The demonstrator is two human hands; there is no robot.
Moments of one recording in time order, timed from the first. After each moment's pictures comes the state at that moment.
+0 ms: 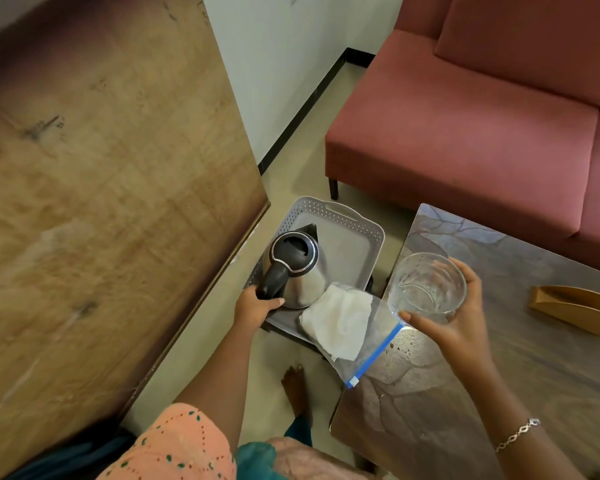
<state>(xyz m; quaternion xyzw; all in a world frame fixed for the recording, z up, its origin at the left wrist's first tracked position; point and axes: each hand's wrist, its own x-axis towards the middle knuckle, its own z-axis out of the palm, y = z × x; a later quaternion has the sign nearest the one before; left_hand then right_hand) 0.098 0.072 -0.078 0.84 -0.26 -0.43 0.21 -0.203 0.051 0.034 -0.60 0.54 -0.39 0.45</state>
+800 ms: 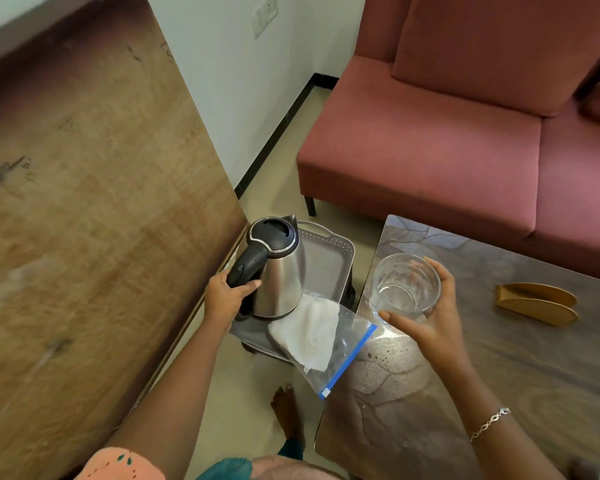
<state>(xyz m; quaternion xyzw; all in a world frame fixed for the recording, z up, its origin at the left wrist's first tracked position) 0.085 0.043 -0.009 0.77 -0.30 -0.39 0.42 -0.226 0.046 0.043 -0.59 0.53 -0.42 0.44</state>
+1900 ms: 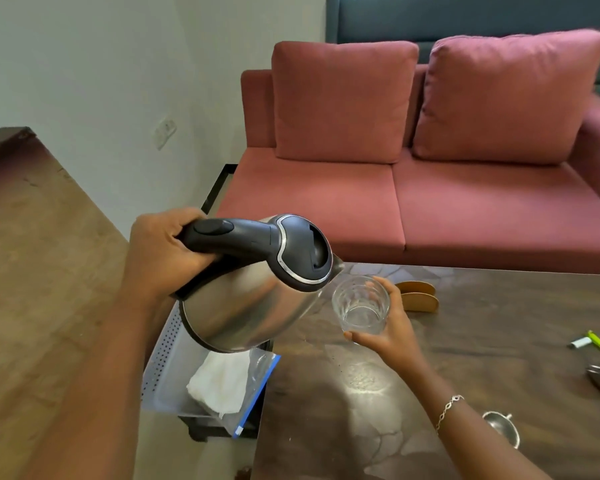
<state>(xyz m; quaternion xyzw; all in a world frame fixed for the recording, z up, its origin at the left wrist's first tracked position) -0.093 0.048 0.249 0.50 -0.75 -0.12 0.41 -0.377 0.098 0.076 -0.58 0.57 -0.46 0.37</state>
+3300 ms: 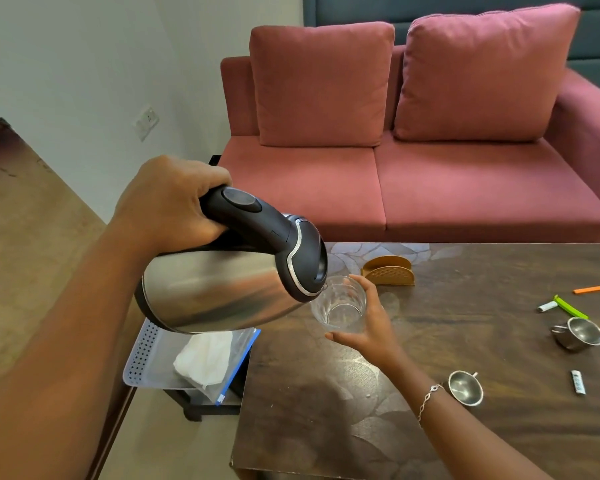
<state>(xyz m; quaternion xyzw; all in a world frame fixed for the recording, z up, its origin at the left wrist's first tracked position) -0.158 0.078 0.293 0.37 -0.90 0.07 0.24 -0.399 0.151 0.059 -0.58 0.57 -0.42 0.40</state>
